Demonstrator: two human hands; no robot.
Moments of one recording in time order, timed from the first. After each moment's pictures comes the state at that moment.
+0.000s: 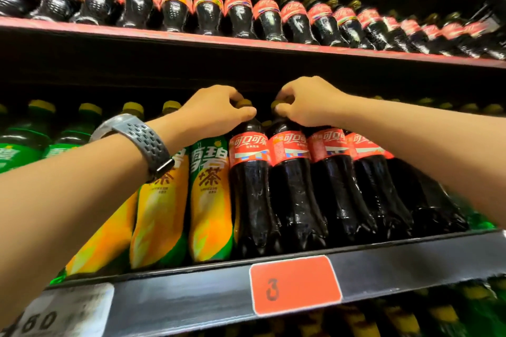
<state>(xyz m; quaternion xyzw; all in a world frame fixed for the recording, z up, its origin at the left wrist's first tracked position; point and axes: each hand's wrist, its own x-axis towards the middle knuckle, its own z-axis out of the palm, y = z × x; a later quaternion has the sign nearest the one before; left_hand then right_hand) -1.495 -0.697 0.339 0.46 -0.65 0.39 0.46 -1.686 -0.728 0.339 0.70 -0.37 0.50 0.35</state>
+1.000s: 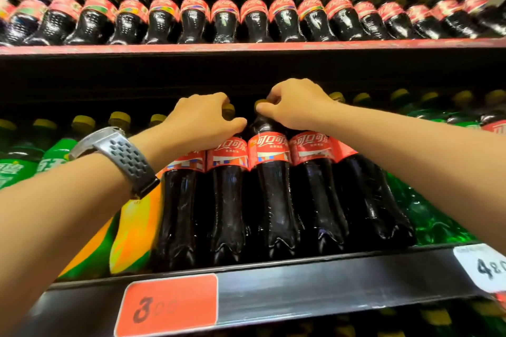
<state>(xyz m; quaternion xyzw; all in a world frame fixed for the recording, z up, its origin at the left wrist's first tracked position) -1.588 -0.709 0.321 0.55 -0.57 0.48 0.39 -1.762 -0.766 0.334 0.72 -0.31 0.55 0.30</state>
